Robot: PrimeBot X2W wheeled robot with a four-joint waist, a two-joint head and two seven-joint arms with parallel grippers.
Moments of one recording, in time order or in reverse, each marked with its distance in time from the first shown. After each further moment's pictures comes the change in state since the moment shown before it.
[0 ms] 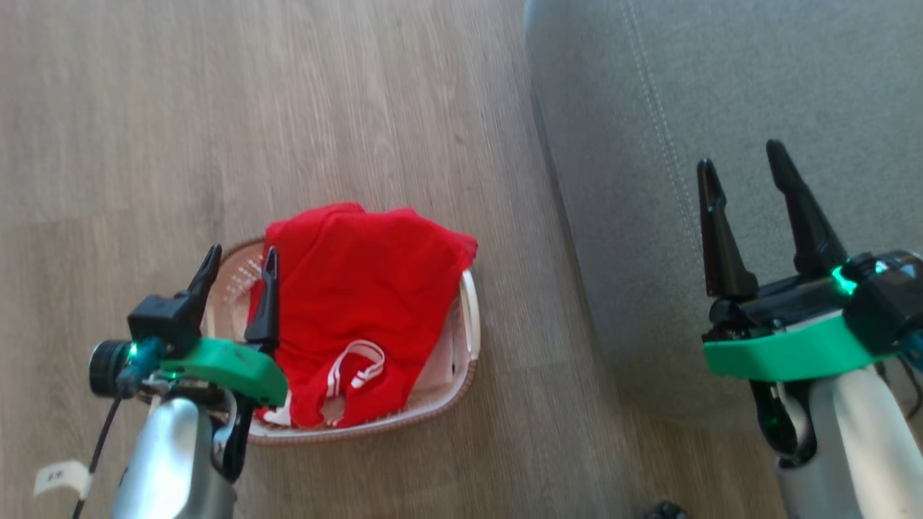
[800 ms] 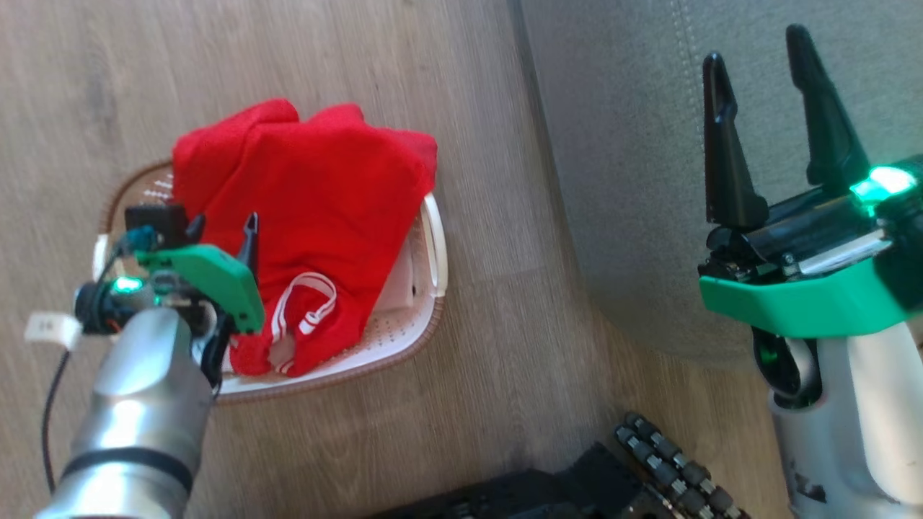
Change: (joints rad) left arm -0.436 0.050 -0.085 0.660 -0.075 -0.001 0.064; right arm -0.158 0.014 0.039 -0.092 -0.001 0.000 0.000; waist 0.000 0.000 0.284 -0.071
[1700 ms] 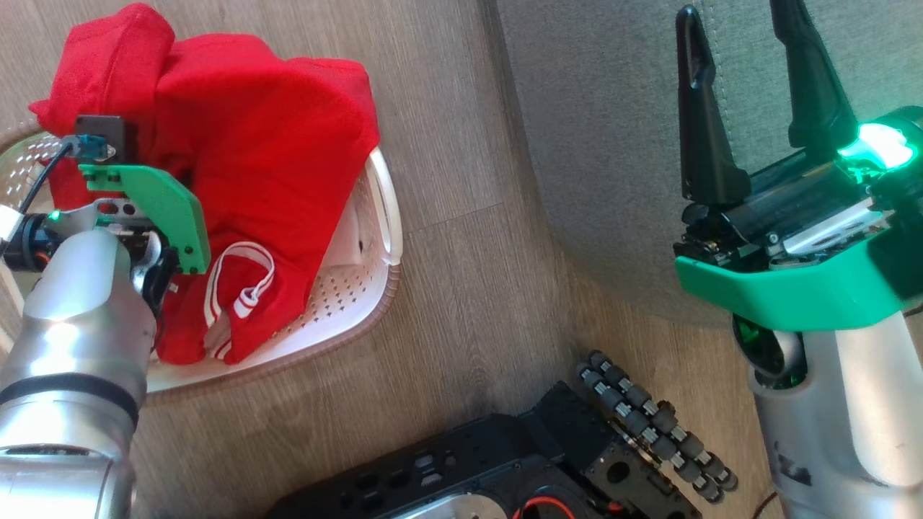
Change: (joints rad) left arm -0.243 0.092 -0.083 0.161 0.013 0.001 0.209; right arm -0.088 0.027 0.059 -0.043 -0.001 0.000 -0.003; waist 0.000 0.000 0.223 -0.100
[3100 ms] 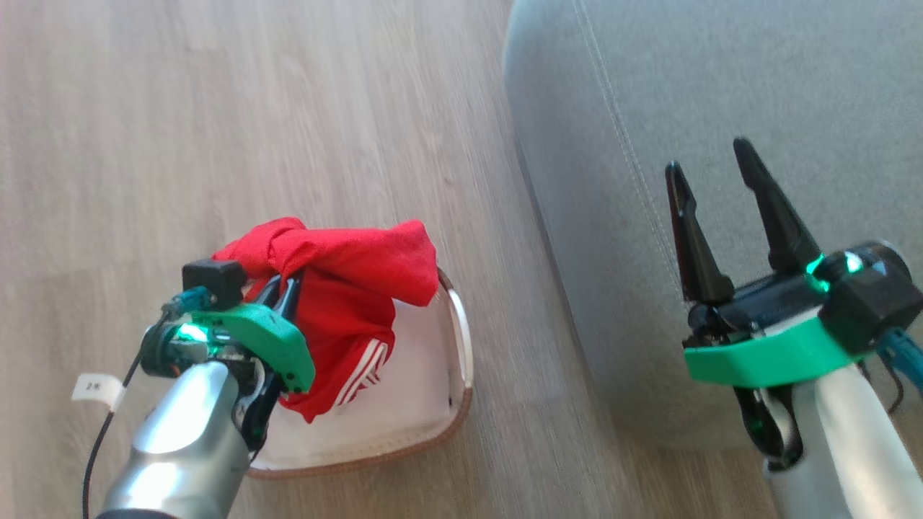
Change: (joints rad) left arm 0.375 -0.047 -0.306 -0.320 -0.384 -0.001 -0.261; right arm 0.219 -0.062 -0.029 0.138 0.015 0.000 0.000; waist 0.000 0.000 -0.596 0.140
